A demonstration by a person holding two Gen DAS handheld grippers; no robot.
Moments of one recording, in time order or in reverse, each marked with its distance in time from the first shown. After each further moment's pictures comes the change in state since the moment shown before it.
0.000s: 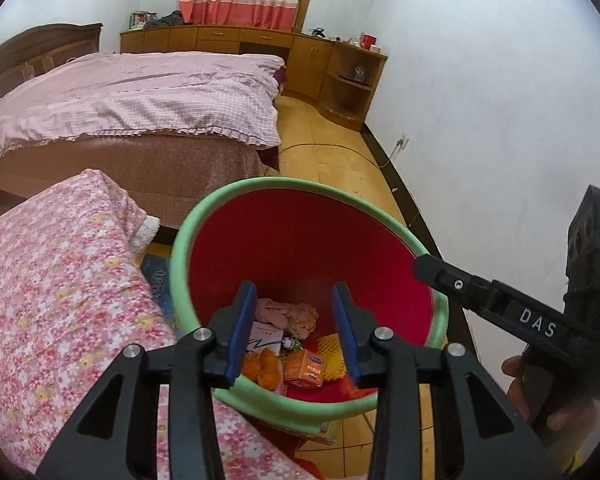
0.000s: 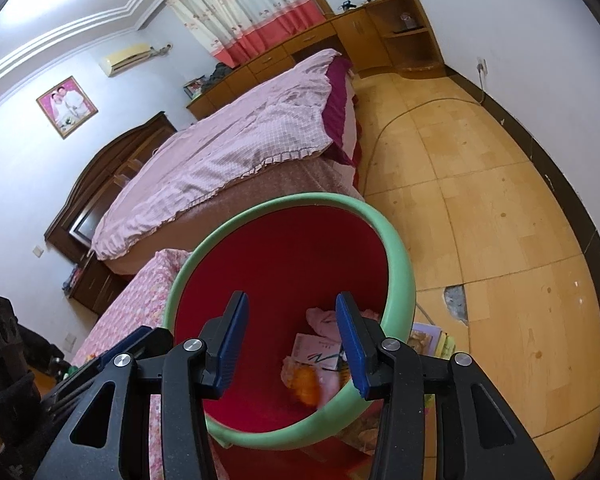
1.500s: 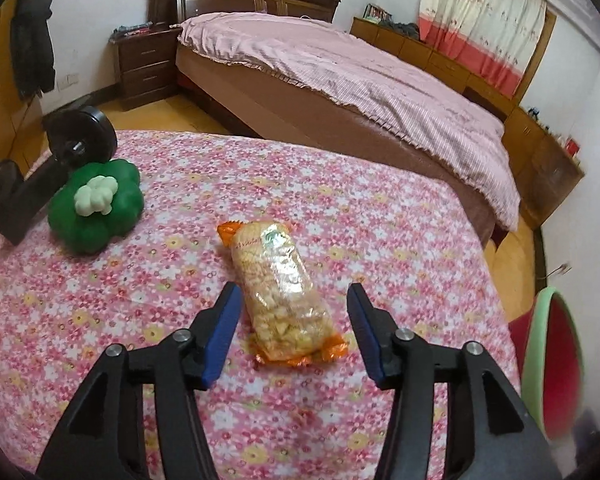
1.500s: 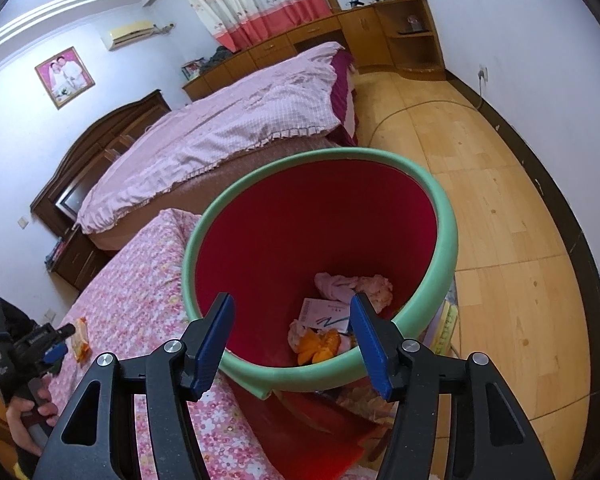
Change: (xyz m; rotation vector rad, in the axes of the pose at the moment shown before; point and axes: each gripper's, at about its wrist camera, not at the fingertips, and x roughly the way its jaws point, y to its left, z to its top) left arm -0.101 0.270 -0.053 -0.577 -0.058 0.509; right arm 0.003 0.053 -0.046 -0.069 0.037 -0.081
